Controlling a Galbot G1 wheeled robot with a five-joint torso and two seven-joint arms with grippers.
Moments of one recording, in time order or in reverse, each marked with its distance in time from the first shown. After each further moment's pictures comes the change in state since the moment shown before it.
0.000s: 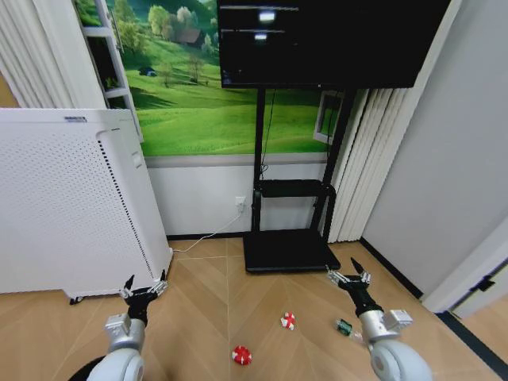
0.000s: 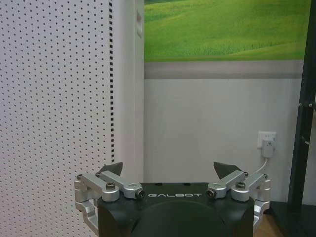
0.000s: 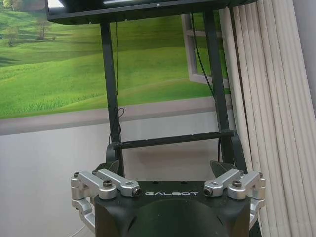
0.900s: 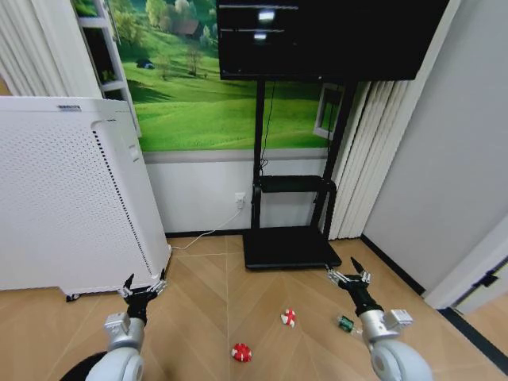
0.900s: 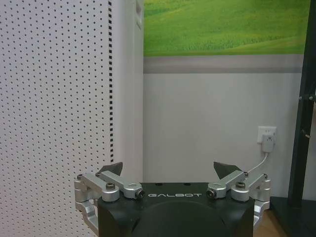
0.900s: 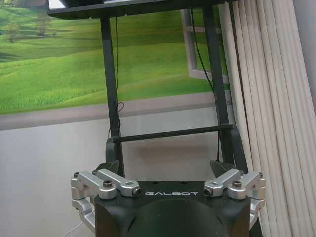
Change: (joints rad) left arm -0.004 0.005 -0.002 -0.003 -0.006 0.004 -0.002; right arm 0.003 -0.004 -0.001 0.001 0.003 0.001 -0.001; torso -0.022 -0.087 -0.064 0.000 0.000
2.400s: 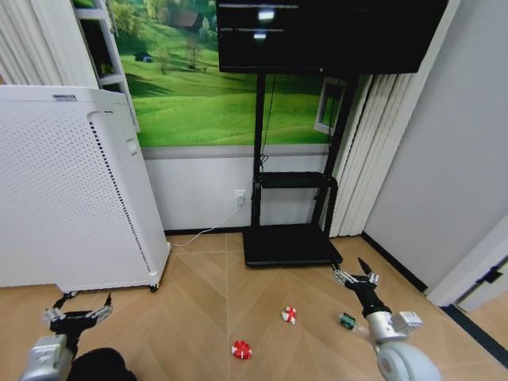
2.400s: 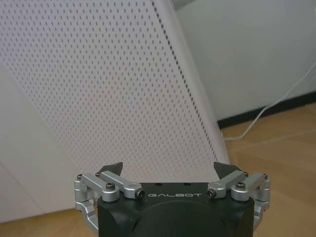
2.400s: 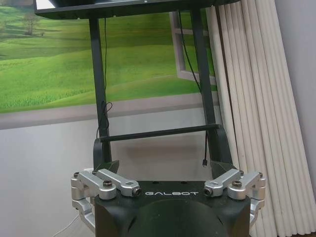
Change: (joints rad) left arm 0.391 0.277 -0.337 -0.081 -0.039 0.147 -0.022; right arm -0.023 -0.028 0.043 0.014 0.044 0.005 0.025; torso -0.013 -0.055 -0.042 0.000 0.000
